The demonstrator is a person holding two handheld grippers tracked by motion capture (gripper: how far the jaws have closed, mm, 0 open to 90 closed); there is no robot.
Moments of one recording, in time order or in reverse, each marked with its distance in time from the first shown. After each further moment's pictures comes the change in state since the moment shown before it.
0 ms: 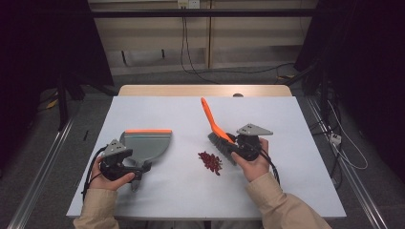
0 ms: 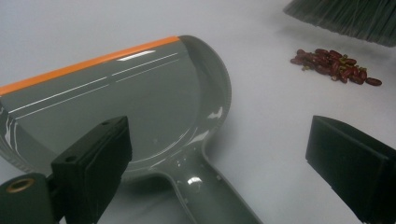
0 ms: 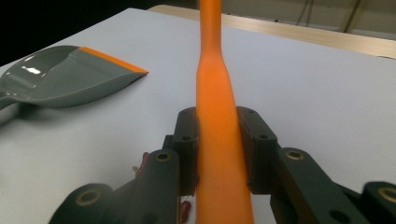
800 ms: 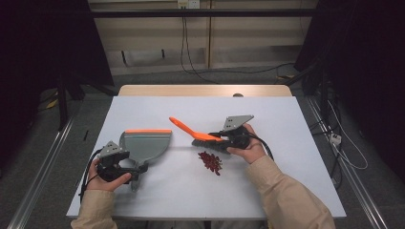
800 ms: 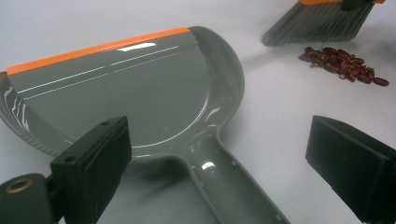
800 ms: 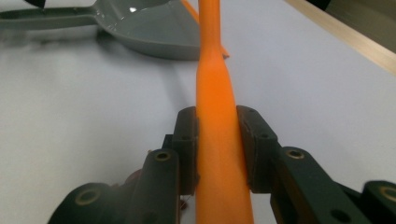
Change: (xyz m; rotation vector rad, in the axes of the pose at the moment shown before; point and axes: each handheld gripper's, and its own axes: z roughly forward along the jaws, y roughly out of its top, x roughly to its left) left arm 0.009 -0.009 -0.001 -0.002 0.002 -0.041; right arm -0.025 0.017 0.056 0.078 0.454 -0.426
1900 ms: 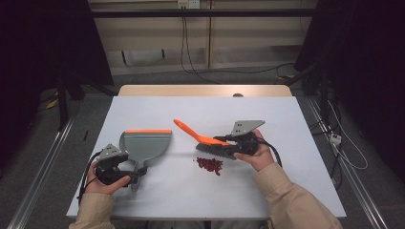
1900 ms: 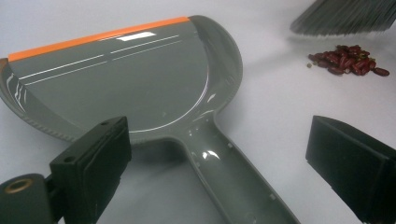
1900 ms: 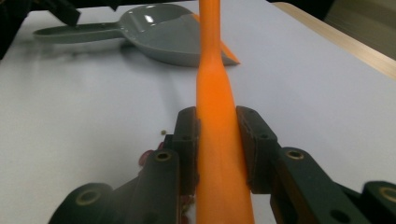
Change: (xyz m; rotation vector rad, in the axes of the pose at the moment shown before) left arm -0.004 -0.006 -0.004 0.023 0.007 -0.006; right arm 0.018 -0.005 -0.028 -0.055 -0.009 0.032
